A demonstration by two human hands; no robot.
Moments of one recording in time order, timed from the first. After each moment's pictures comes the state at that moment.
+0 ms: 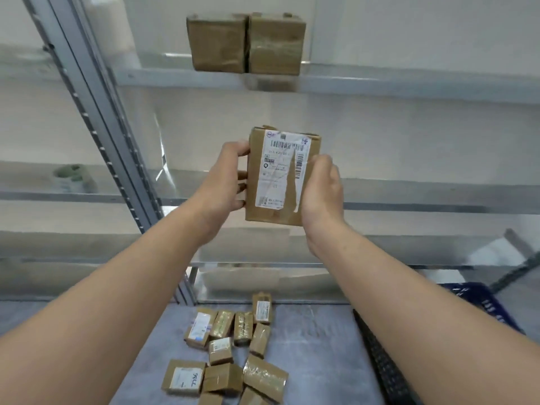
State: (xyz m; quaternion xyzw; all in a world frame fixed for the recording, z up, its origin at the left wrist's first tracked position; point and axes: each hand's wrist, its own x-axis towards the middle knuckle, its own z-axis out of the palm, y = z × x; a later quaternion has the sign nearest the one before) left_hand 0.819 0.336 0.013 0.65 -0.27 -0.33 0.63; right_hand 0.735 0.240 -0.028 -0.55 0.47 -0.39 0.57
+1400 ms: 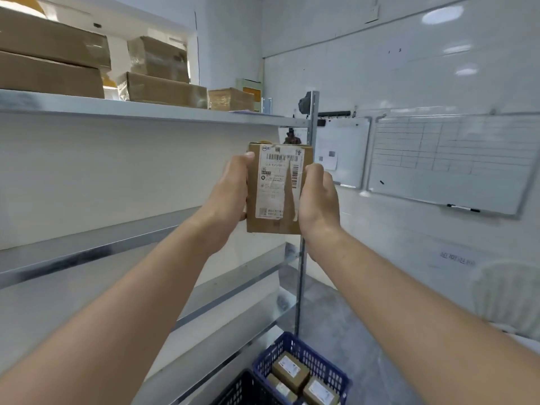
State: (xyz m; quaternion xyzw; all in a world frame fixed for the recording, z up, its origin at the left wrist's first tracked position) left_hand 0.369 0.113 0.276 0.43 -0.58 -0.41 0.56; right_hand 0.242 0.087 0.250 -0.45 0.50 -0.67 0.31
